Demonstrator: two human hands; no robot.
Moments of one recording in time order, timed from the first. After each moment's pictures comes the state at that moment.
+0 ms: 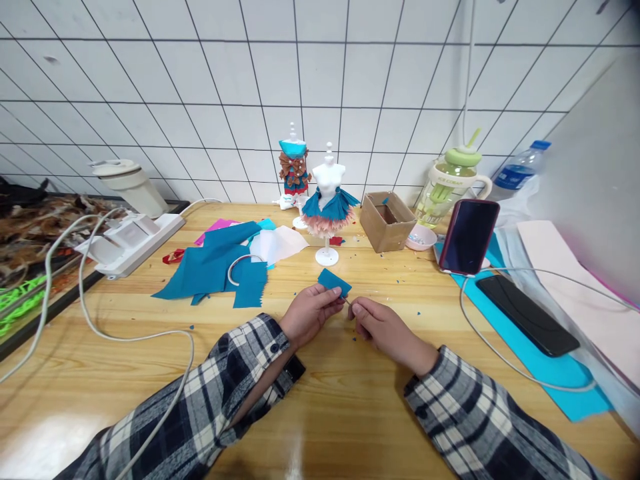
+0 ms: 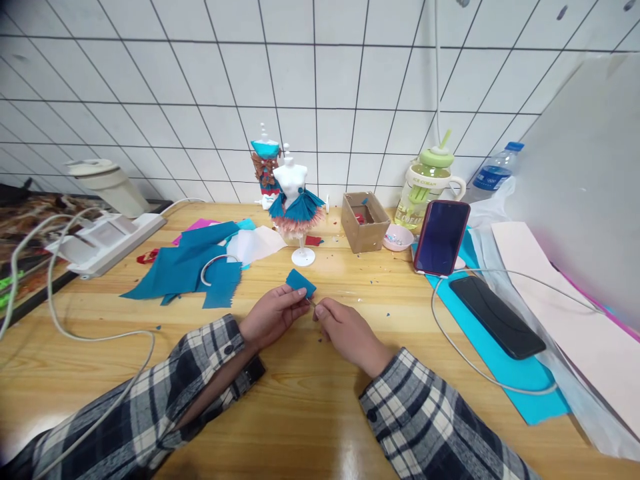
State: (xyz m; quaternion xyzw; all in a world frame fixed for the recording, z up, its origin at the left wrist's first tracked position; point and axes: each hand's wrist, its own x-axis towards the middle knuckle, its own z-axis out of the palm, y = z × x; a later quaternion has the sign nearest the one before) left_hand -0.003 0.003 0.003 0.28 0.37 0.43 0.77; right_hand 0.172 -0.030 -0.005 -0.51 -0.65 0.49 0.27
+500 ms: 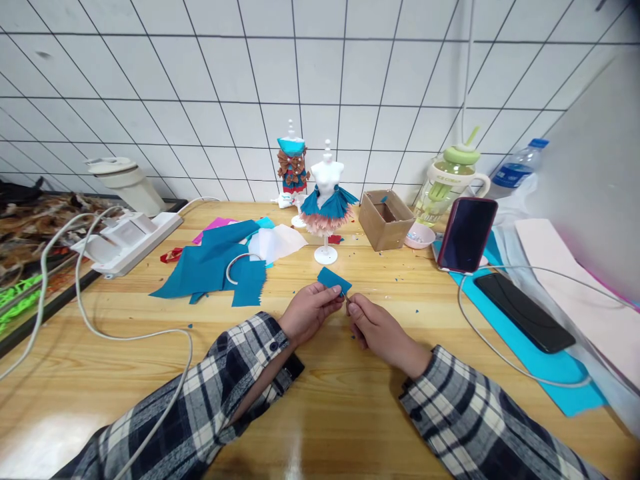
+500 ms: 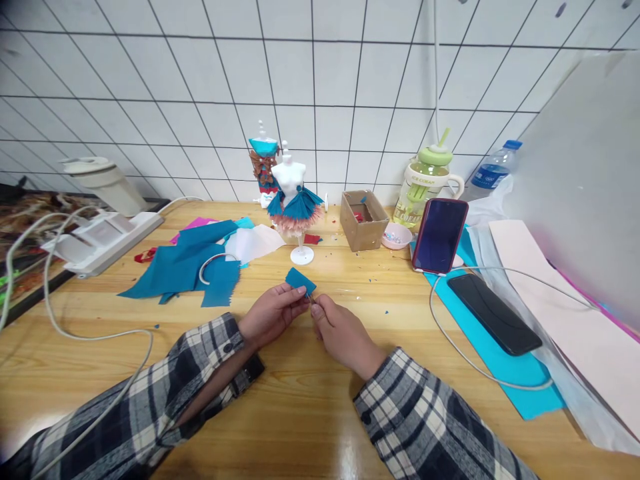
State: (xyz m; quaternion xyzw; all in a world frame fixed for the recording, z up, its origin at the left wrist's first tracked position) left_hand -0.002 0.003 0.002 0.29 0.36 0.43 0.77; right_hand 0.161 -0.036 -0.003 -0.51 -0.68 0.44 0.27
